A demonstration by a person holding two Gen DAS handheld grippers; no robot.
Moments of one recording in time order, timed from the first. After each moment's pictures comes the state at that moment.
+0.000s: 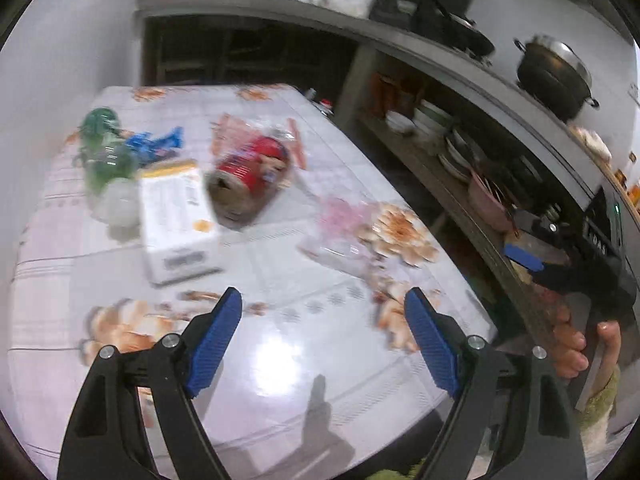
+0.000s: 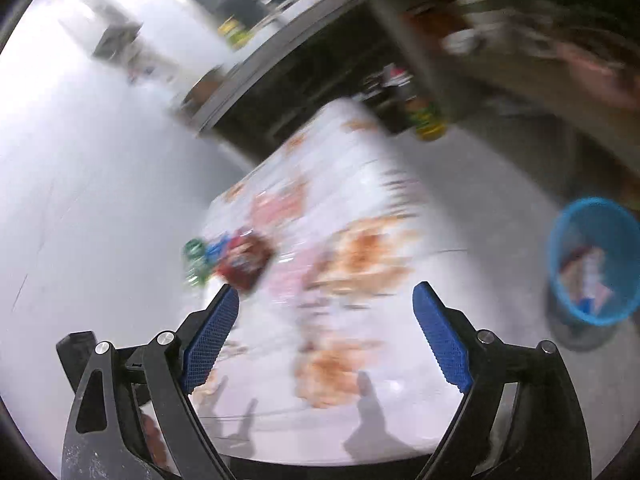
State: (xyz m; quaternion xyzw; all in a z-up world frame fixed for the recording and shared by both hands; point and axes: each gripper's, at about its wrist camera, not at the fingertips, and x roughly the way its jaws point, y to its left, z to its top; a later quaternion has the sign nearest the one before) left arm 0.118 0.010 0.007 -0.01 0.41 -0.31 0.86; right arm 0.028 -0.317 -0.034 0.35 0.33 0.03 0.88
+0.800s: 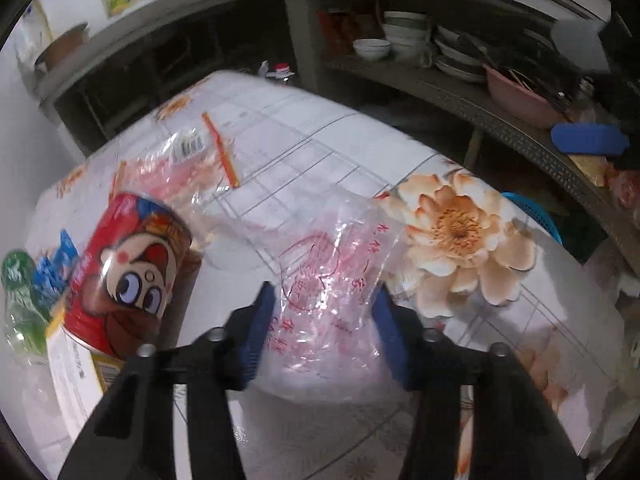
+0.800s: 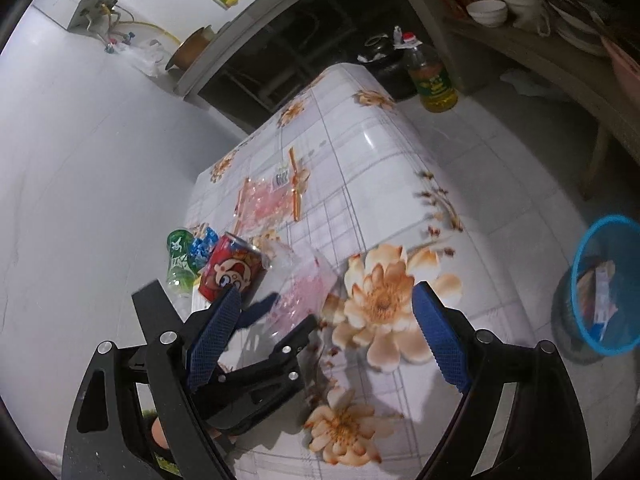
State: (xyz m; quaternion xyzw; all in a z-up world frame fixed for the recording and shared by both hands) left arm 0.212 -0.149 -0.078 0.22 0.41 -0.32 0.82; right arm 0.114 -0.328 -0.030 0.34 0.40 0.03 0.85
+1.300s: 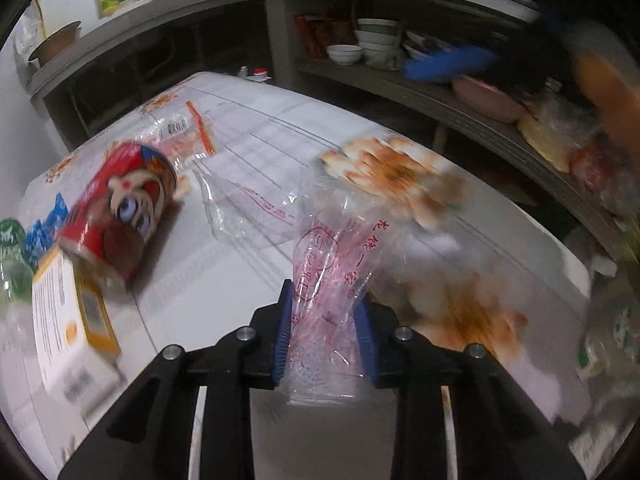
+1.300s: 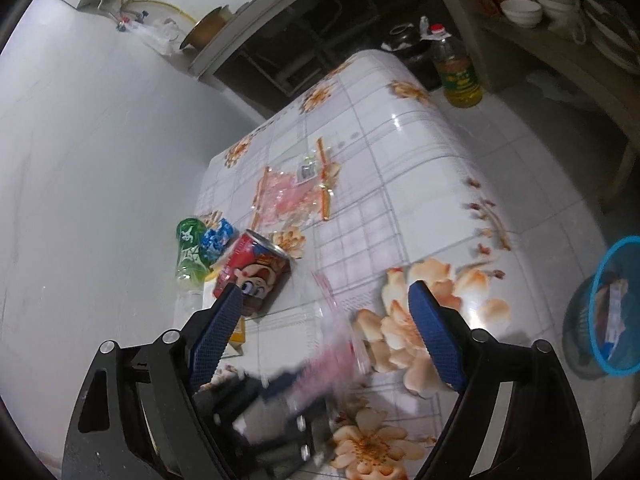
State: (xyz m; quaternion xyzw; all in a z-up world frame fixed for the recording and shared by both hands) left arm 0.148 -0.120 -0.077 0.21 0.40 -0.37 0.81; right arm 0.151 -0.305 -0.023 0.32 0.42 0.07 0.85
